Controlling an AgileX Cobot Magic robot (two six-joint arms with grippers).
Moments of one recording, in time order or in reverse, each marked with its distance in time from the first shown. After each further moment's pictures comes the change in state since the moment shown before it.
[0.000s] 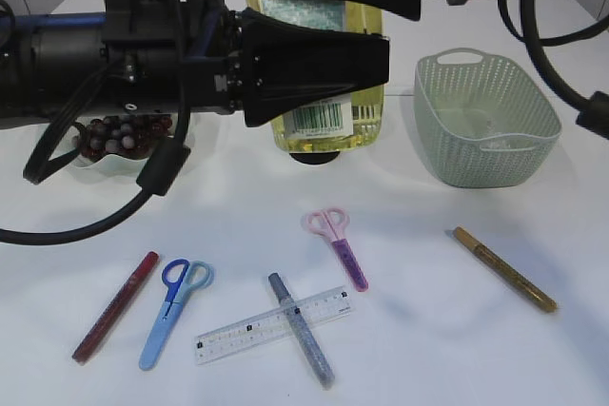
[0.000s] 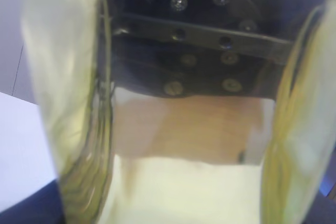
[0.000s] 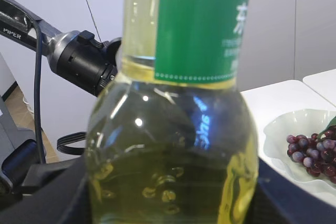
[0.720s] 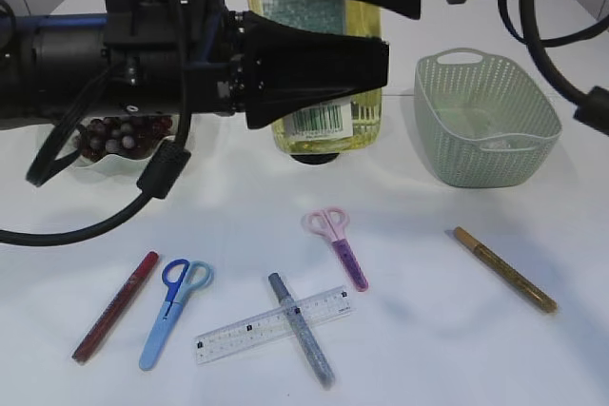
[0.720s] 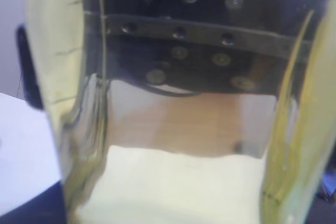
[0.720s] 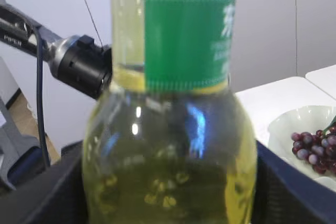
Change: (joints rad) left arm 0.000 0.000 0.000 0.000 0.002 0.020; right arm 0.000 0.000 0.000 0.000 -0.002 0.027
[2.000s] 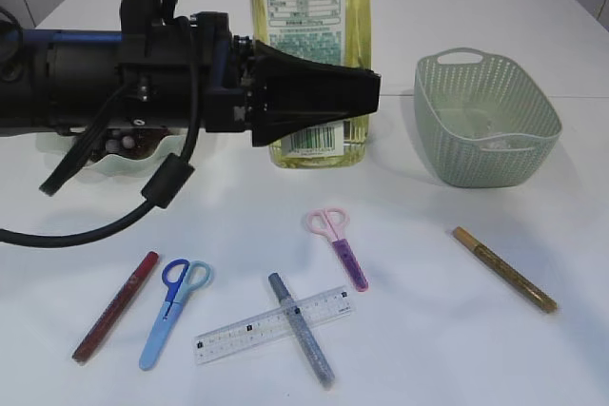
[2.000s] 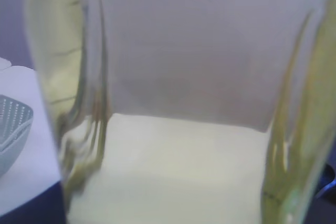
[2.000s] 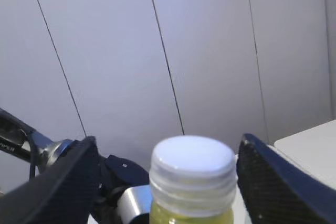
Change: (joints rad) left arm 0.000 0.013 0.006 0.032 0.076 0.018; right arm -0.002 -0.035 -0.096 0.176 -0.109 0.027
